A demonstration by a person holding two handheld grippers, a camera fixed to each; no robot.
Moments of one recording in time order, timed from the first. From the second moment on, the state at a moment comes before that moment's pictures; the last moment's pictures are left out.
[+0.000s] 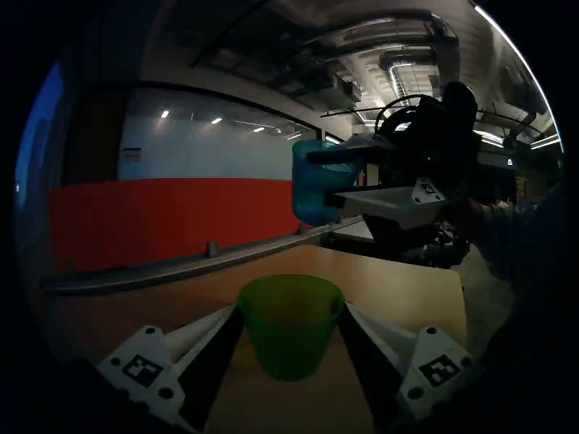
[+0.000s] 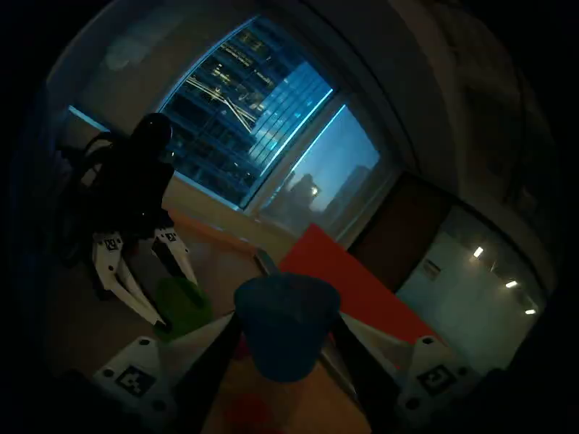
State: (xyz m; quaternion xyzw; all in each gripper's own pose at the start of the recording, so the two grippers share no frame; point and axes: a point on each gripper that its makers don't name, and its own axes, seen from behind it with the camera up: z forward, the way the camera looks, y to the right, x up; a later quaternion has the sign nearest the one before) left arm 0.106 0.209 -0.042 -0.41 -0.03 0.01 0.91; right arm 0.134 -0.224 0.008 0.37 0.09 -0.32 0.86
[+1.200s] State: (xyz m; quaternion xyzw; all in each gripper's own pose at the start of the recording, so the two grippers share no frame) left arm 0.115 0.228 -0.041 -0.43 -0.02 0.02 0.90; right arm 0.170 -0.236 0.041 0.31 0.17 -0.49 0.80
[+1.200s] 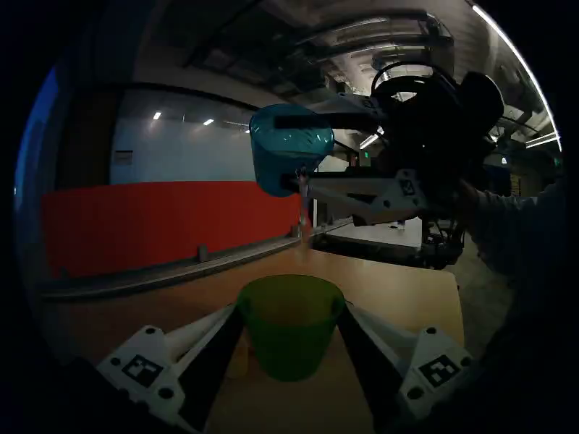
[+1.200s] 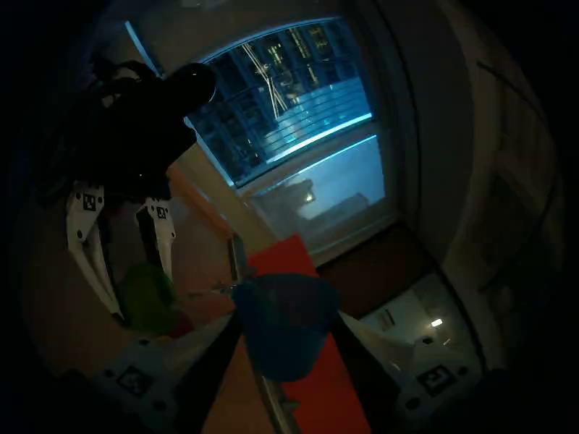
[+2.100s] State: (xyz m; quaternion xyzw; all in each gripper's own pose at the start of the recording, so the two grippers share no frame) left arm 0.115 0.233 -0.042 -0.44 -0.03 0.02 0.90; right arm 0.186 -0.234 0.050 0.28 0.20 -0.55 0.76
